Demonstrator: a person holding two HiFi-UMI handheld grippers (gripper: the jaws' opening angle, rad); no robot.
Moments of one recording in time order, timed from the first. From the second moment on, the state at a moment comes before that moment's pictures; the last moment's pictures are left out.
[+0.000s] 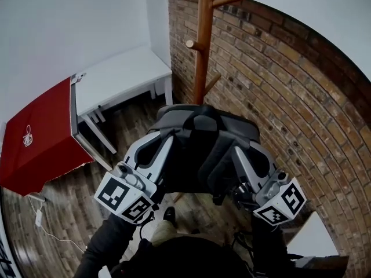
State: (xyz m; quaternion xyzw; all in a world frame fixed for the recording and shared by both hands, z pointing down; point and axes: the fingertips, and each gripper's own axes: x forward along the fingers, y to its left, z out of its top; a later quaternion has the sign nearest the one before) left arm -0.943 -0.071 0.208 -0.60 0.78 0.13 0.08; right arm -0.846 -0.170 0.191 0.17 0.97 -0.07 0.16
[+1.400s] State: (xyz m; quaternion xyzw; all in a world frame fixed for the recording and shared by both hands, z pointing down) left arm -1.075 -0.139 0.144 -0.65 0.75 0.12 0.04; right arm -0.975 -0.228 0.126 0.11 0.97 -0.10 0.16
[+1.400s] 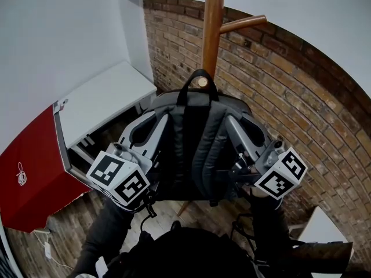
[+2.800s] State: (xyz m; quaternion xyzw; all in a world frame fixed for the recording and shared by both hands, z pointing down) left arm -1.057 -0.122 0.174 -0.61 0.77 0.13 0.15; right arm -0.955 -0.212 0.162 0.13 0.96 -0.08 0.24
